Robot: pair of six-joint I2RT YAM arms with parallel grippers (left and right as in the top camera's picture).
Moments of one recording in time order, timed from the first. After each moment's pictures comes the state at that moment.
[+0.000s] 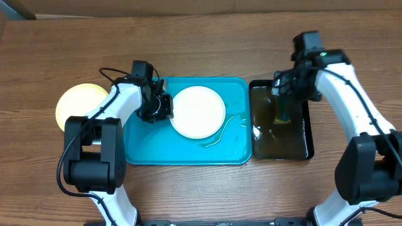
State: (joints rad) left arm -0.10 1.95 1.22 -0.71 0.35 -0.23; right arm 0.09 1.84 1.51 -1.04 0.01 0.28
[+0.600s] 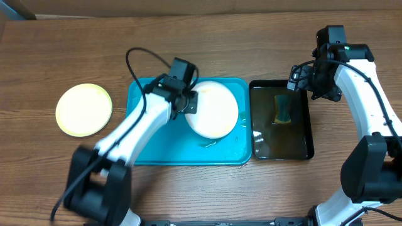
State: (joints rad) left arm -0.42 1.70 1.23 -0.63 -0.09 -0.28; right arm -0.01 1.84 1.55 -1.10 0.01 0.28
